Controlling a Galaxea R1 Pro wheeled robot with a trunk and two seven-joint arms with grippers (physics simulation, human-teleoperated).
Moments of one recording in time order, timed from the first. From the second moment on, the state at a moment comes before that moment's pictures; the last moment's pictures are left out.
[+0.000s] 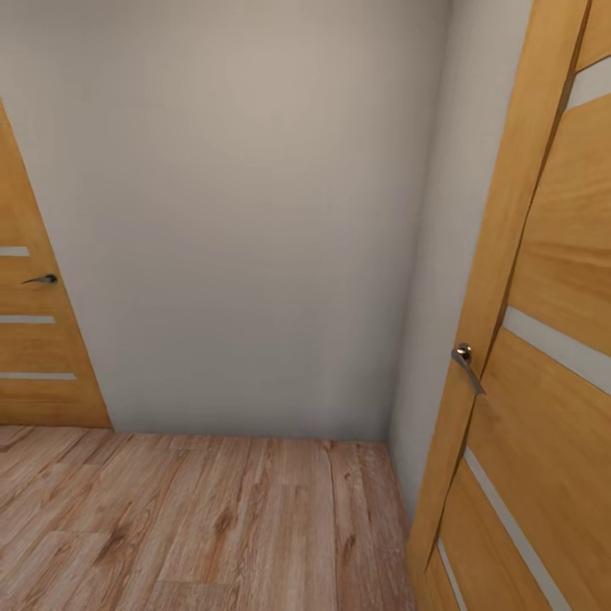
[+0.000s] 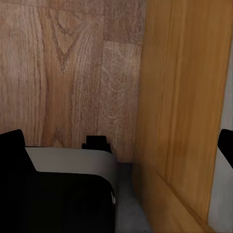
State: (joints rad) left arm -0.25 0.01 0.09 -0.01 0.19 -0.05 0.01; right arm -0.24 -0.01 0.10 0.03 -0.03 -0.12 -0.10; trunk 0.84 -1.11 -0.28
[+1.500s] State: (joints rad) left arm -0.25 0.01 0.09 0.00 0.19 -0.05 0.01; right arm -0.24 -0.01 0.10 0.03 -0.03 -0.12 -0.10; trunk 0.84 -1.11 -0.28
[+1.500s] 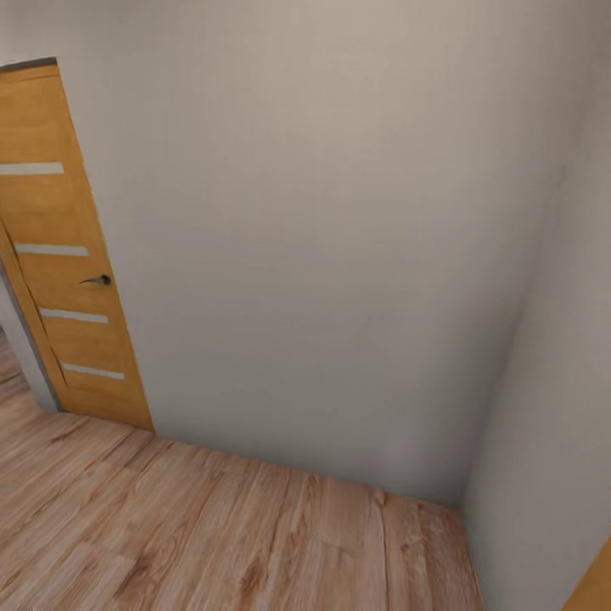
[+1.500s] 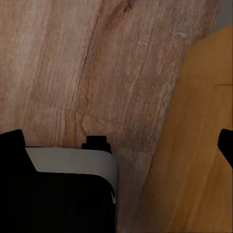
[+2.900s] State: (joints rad) left arm -0.25 0.01 0.09 0.00 0.19 -0.05 0.01; right arm -0.24 -0.01 0.10 0.03 -0.03 -0.12 -0.10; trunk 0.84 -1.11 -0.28
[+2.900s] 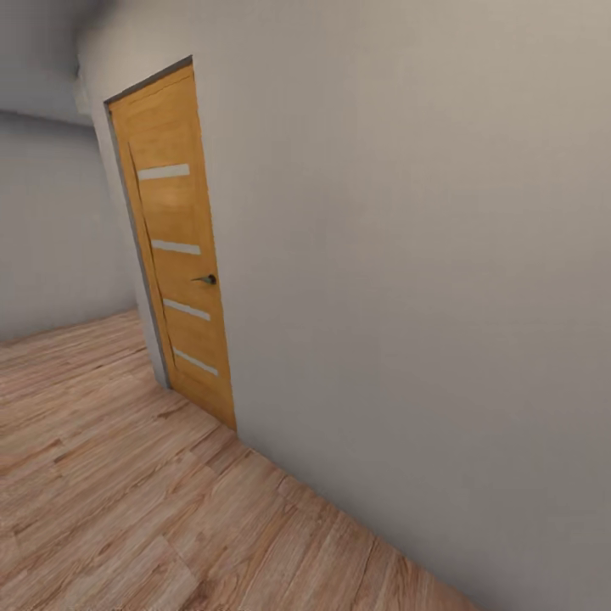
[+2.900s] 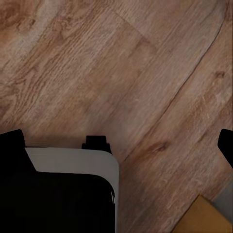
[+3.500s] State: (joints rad) left arm -0.25 0.02 0.09 -0.01 0.18 -0.05 0.01; right arm -0.24 -0.01 0.10 0.03 -0.04 -0.12 -0.10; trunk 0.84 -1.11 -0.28
